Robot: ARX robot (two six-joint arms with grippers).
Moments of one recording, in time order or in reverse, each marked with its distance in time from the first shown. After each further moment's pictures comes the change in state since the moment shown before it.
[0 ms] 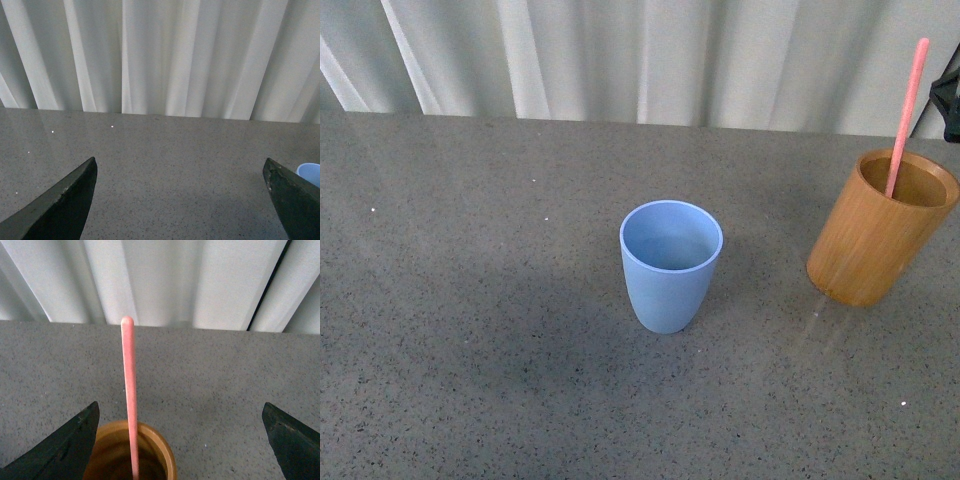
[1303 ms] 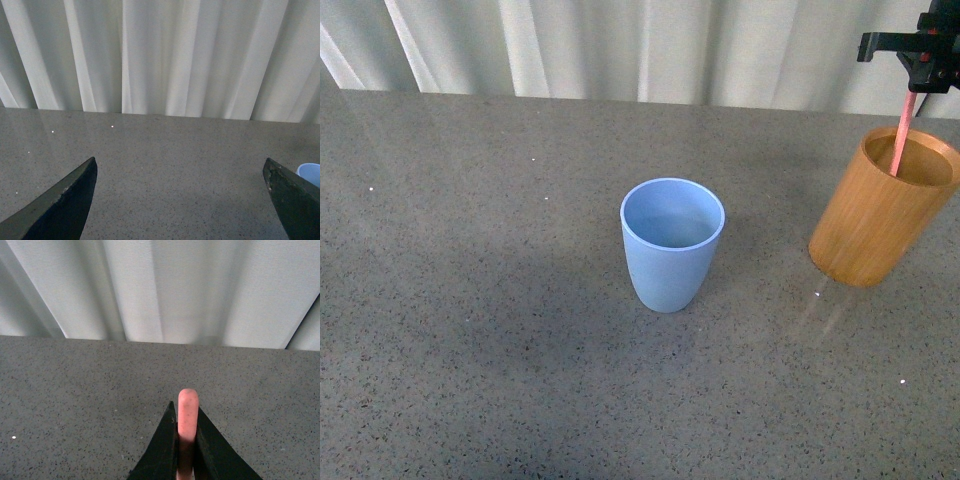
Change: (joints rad) left arm 0.000 0.000 0.000 0.000 0.000 0.000; right arm 0.081 0.224 0.196 0.042 0.026 0.047
